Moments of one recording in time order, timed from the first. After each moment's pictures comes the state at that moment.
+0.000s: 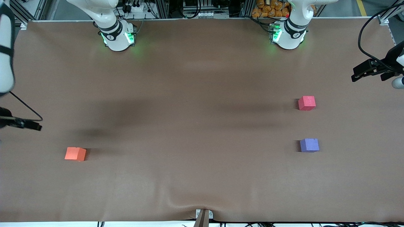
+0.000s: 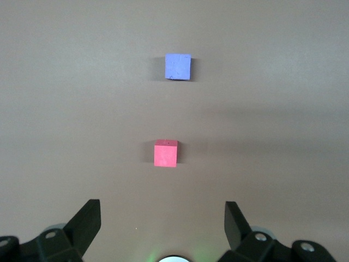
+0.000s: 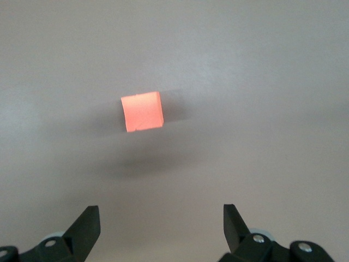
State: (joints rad) left arm -0.02 0.00 0.00 -1.54 0.01 1.48 -0.03; right arm -0.15 0.40 -0.08 -1.51 0.00 1.86 -0.05
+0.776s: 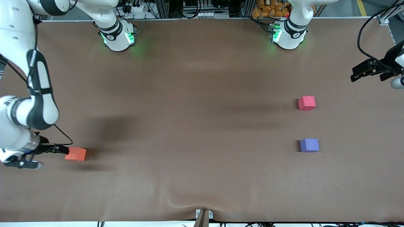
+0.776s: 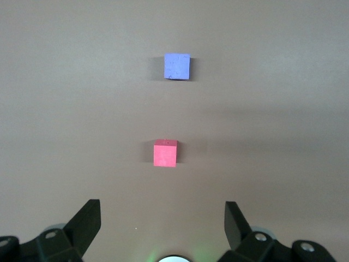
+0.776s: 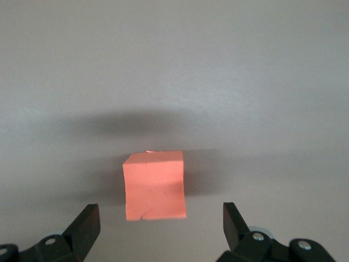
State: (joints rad) left arm -0.02 0.00 0.00 -1.54 0.01 1.48 -0.03; right arm -0.11 0.67 -0.07 -1.51 0.02 2.23 -0.14
